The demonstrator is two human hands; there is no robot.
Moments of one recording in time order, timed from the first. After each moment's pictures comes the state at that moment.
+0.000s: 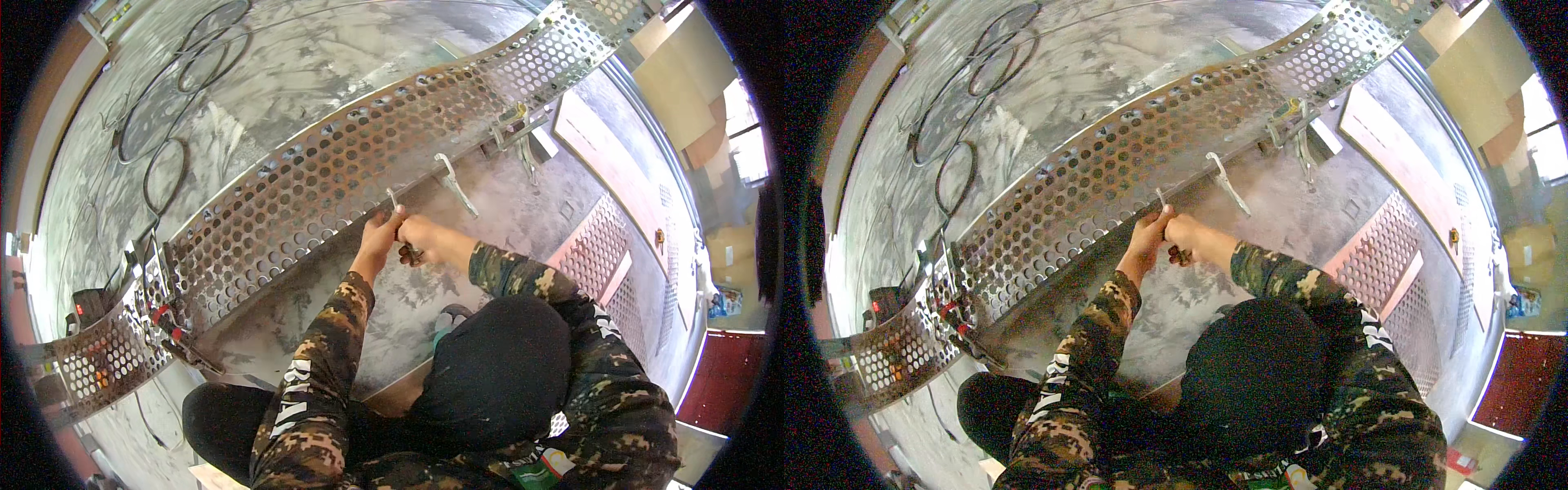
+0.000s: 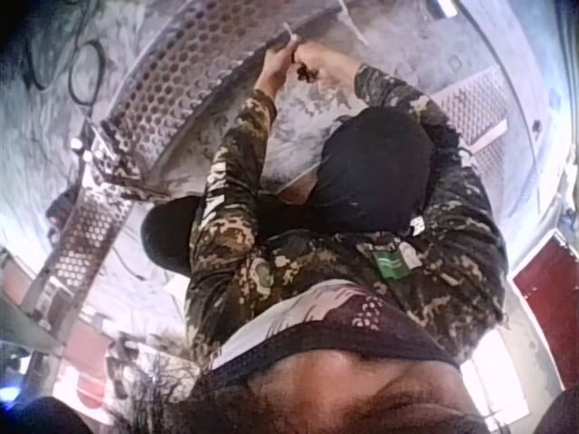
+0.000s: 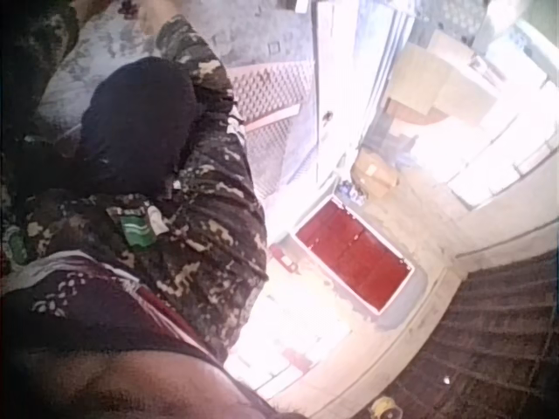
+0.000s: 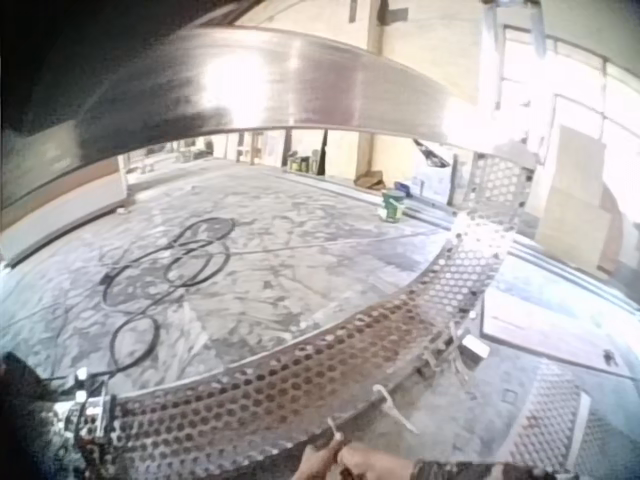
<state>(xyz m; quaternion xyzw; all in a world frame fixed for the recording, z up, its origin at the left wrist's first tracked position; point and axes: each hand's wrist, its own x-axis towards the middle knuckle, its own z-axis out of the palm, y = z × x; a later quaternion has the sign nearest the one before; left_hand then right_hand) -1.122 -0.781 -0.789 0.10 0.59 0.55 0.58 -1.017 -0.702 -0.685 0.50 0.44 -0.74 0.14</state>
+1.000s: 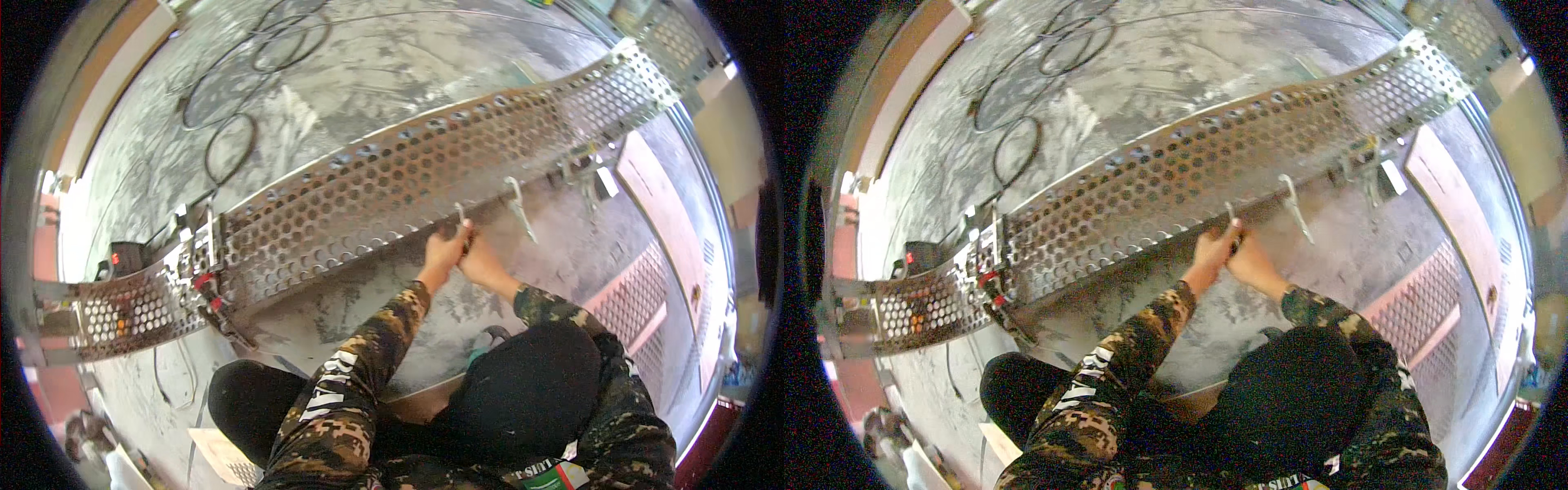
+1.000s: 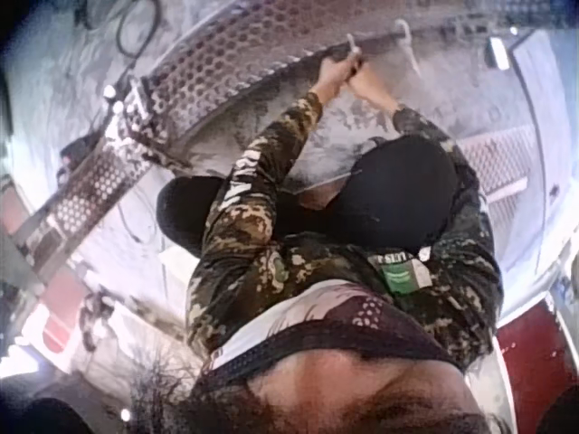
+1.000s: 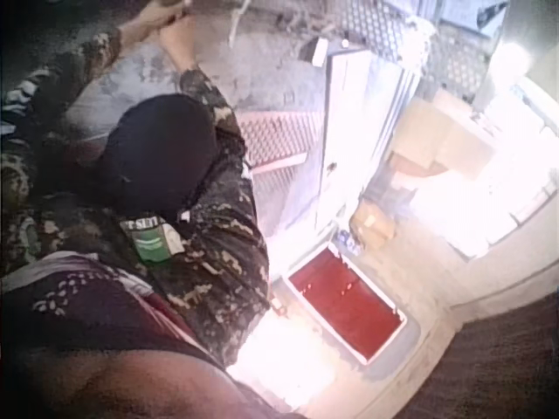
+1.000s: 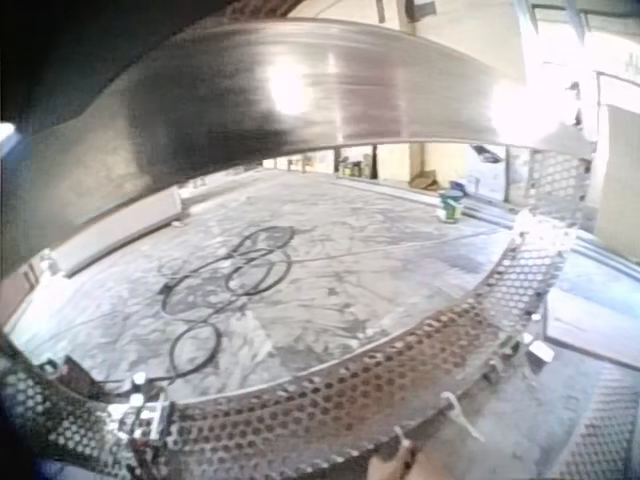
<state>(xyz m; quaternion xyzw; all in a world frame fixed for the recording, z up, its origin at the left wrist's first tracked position) -1.085 -0.771 -0.735 0.06 0.72 0.51 0.47 -0.981 -0.705 -0.751 0.37 0.80 -0.46 -0.03</state>
